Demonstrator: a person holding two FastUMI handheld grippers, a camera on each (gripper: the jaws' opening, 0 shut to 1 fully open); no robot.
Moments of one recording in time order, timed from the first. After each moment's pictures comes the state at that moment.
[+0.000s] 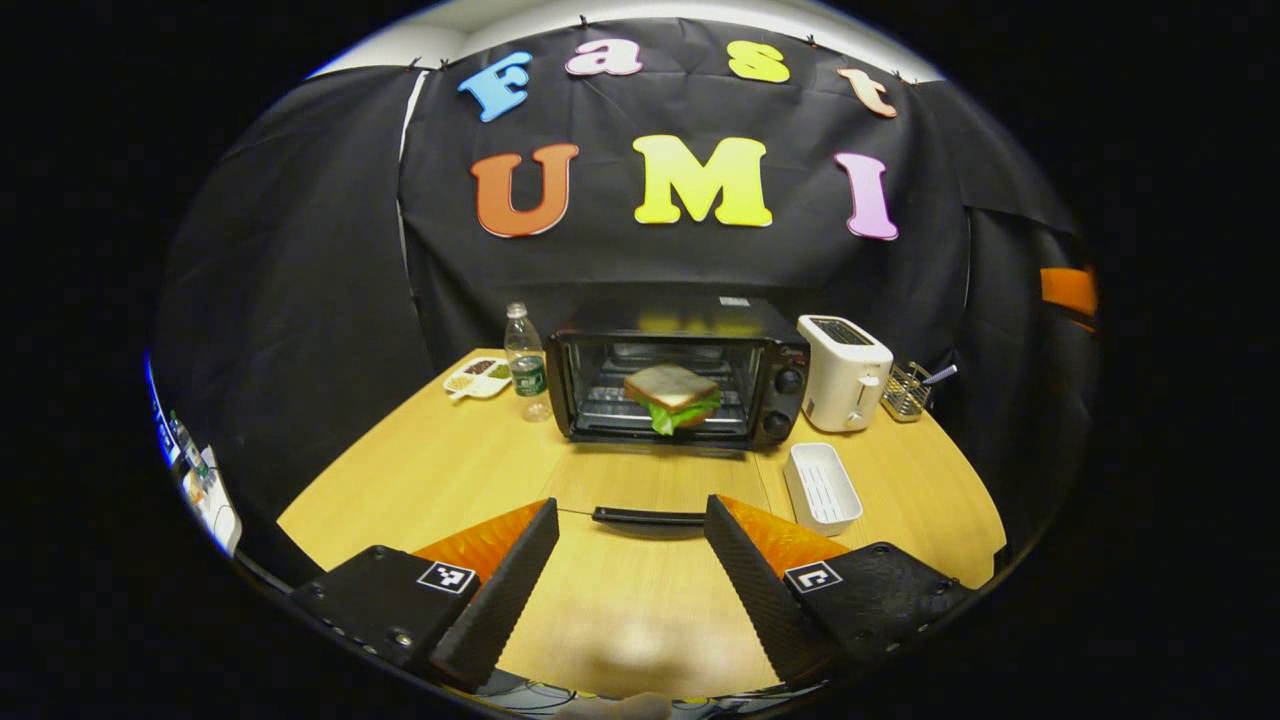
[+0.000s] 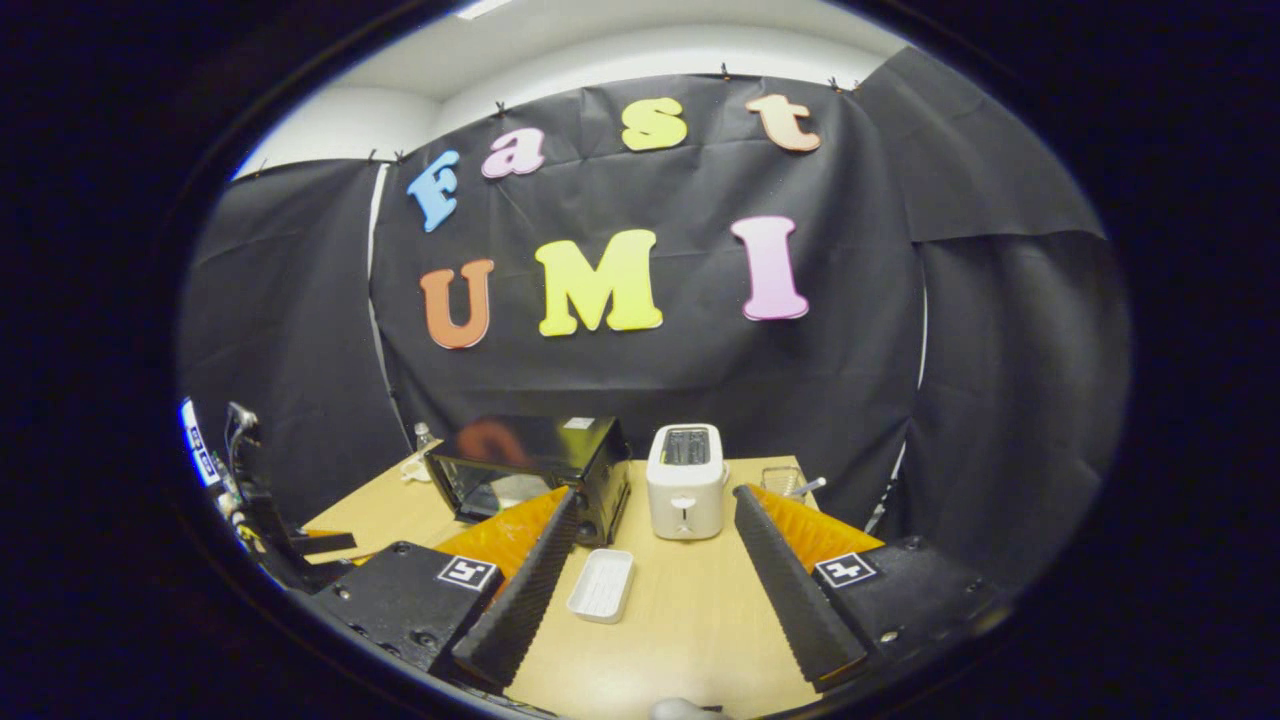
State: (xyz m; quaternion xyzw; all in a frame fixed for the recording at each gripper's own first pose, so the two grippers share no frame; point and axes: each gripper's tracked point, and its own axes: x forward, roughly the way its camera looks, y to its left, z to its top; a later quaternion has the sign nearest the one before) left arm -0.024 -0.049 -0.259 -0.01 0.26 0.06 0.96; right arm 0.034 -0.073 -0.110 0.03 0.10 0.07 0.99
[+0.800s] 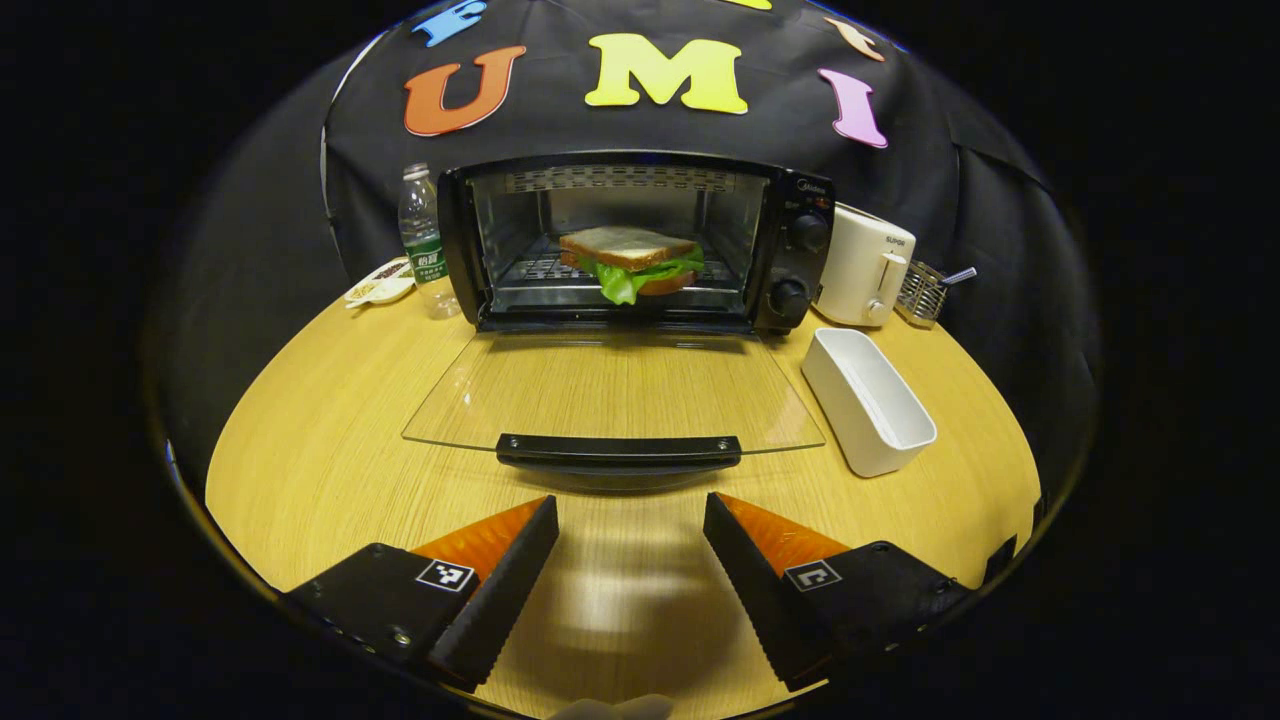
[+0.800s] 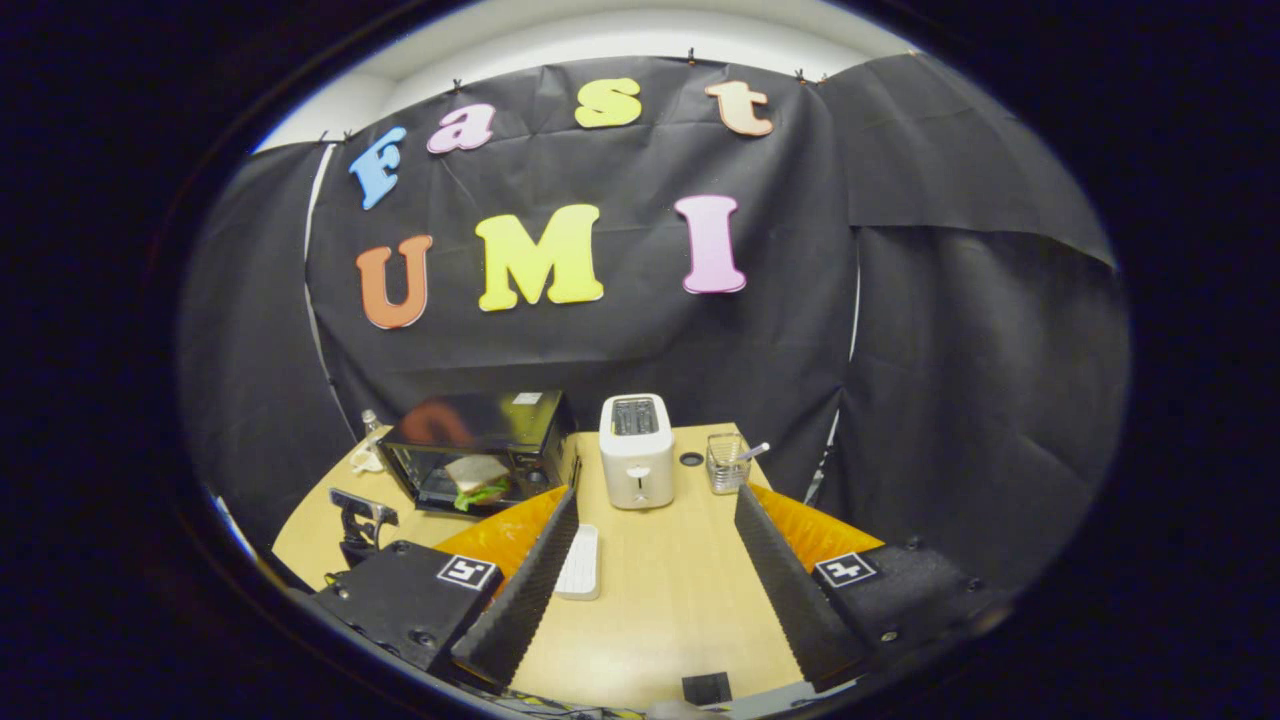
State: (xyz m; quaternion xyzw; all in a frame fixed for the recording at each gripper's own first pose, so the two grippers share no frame) left arm 0.040 -0.053 -0.407 -0.02 0.37 -0.01 0.93; right arm 0.008 -0.070 -0.112 0.03 0.15 -0.04 0.99
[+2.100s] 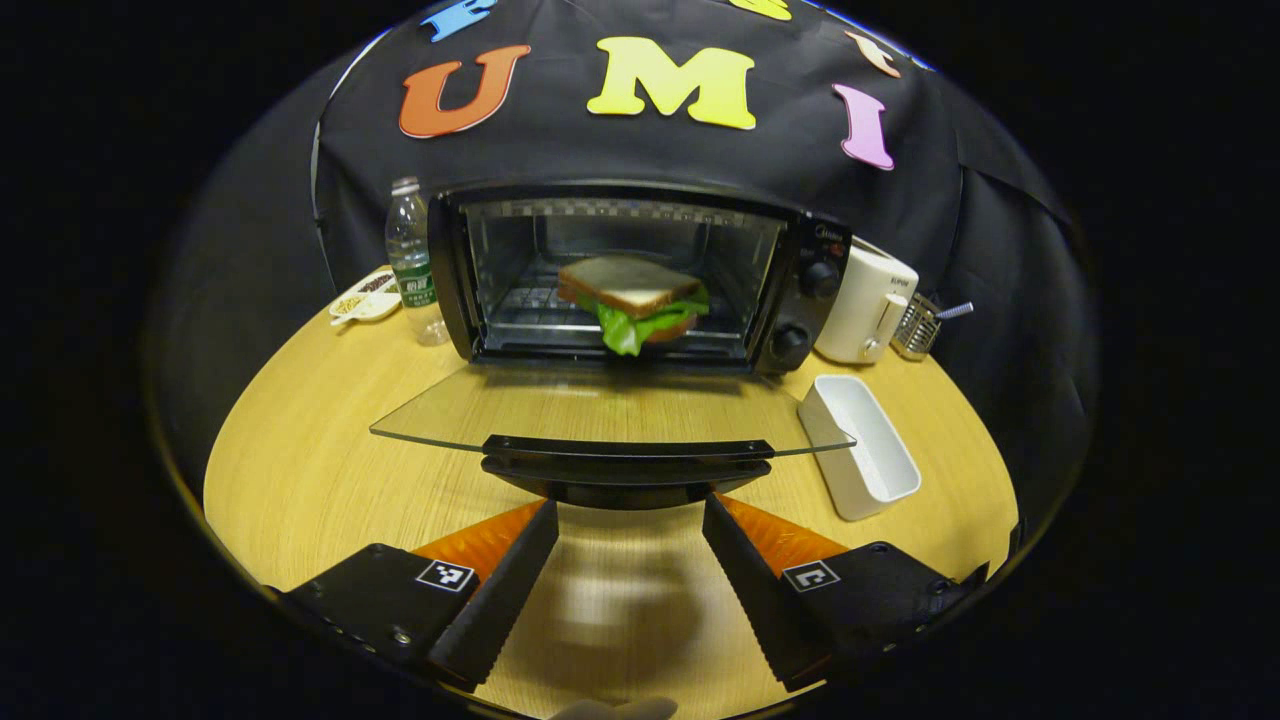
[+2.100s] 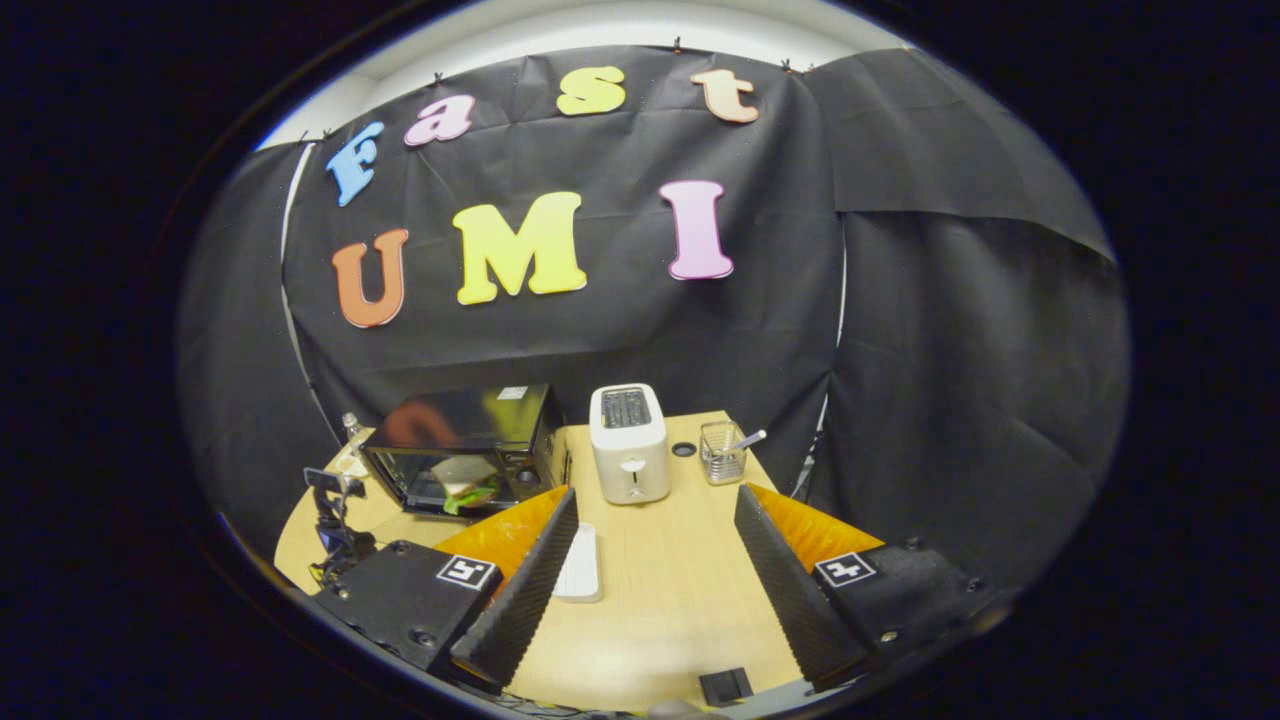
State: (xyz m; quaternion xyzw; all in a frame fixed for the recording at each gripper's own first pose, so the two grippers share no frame) left arm 0.076 -0.047 -0.360 -0.04 0.34 -0.03 0.94; right arm 0.026 -0.063 -0.125 0.04 0.17 -0.07 0.98
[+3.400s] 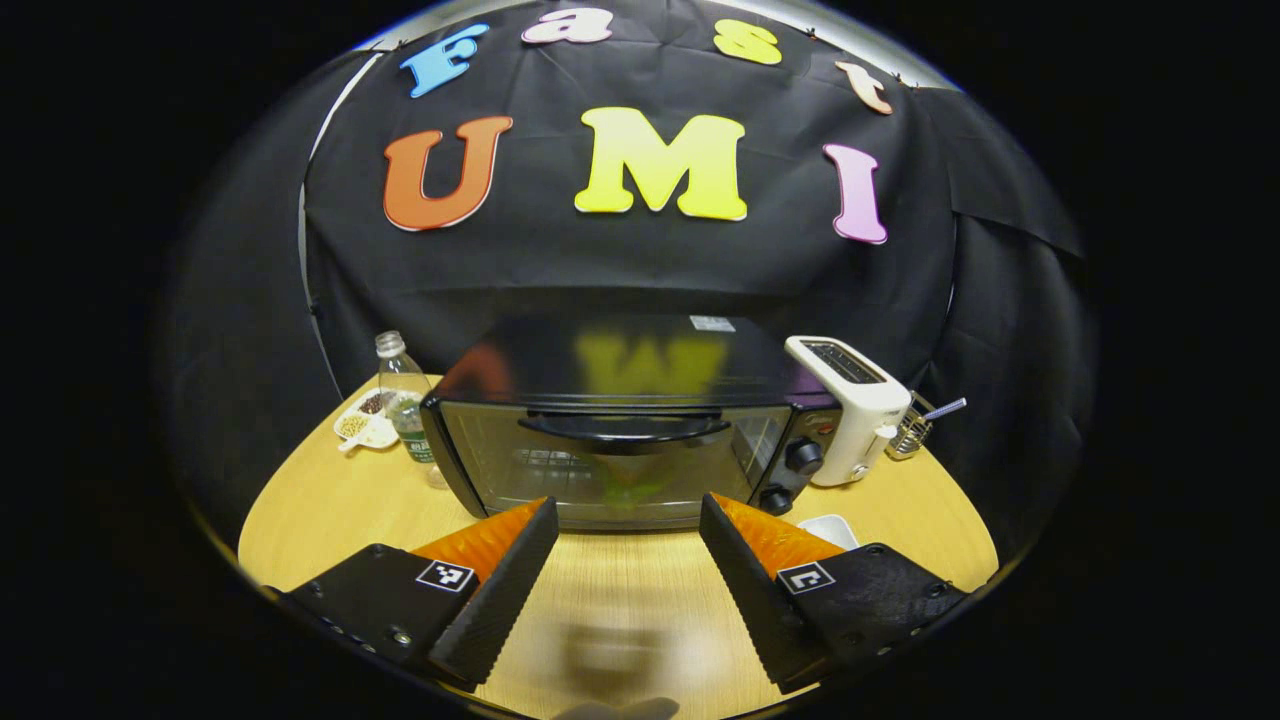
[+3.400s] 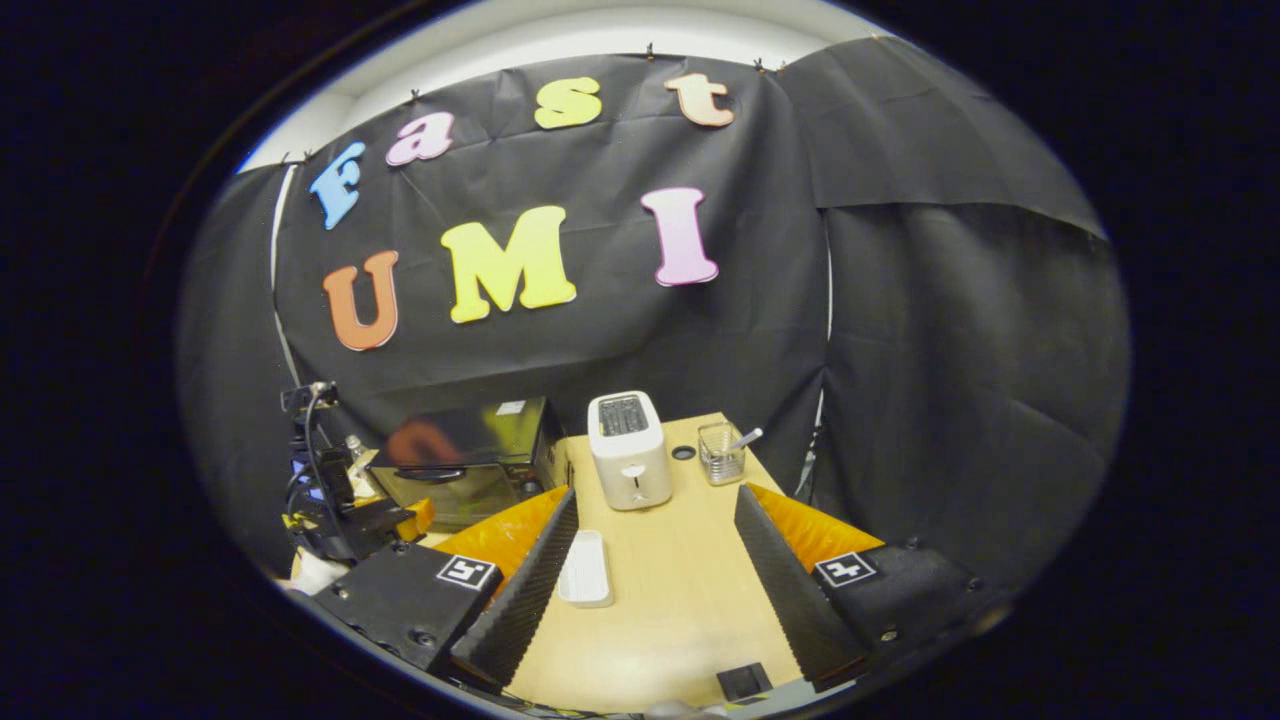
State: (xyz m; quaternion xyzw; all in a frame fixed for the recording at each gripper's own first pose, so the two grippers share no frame) left arm 0.152 -0.040 -0.244 -0.02 0.24 -0.04 0.97; right arm 0.017 -0.062 -0.112 0.07 0.15 -0.07 0.98
